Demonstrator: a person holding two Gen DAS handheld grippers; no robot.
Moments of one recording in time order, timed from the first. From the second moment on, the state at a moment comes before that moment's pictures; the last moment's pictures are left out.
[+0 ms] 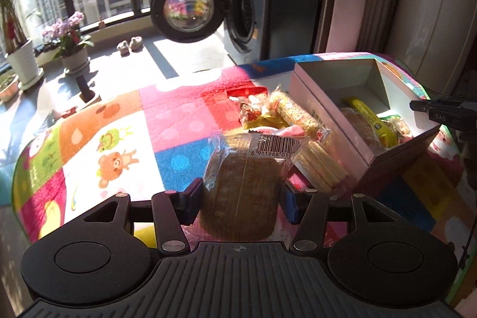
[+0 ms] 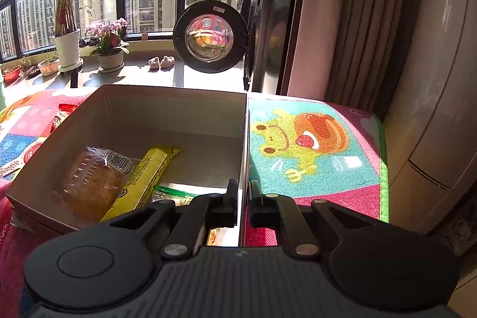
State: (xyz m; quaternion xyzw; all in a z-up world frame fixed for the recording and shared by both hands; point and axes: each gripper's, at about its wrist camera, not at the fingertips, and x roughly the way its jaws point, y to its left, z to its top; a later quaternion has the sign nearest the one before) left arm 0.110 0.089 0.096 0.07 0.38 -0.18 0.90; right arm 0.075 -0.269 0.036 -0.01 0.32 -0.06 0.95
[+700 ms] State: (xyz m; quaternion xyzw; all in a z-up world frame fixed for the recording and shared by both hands) left arm 0.222 -0.151 0.093 0.14 0.32 -0.35 0.87; right arm 0.073 -0.279 0.033 0.01 0.31 -0.04 0.95
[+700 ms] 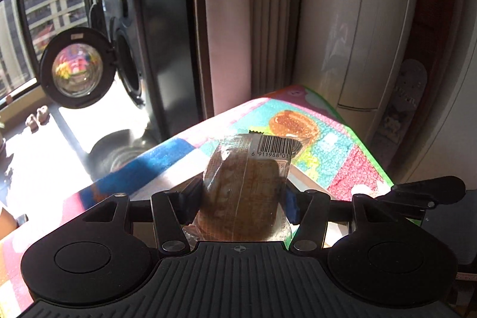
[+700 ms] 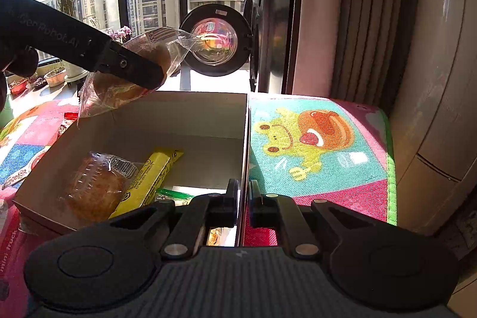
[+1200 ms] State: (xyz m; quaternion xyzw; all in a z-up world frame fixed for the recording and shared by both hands) left arm 0.229 -0.084 0.095 0.04 0.35 -0.25 0.90; right arm 0.073 -0.280 0.032 0.01 0.31 -0.04 0.95
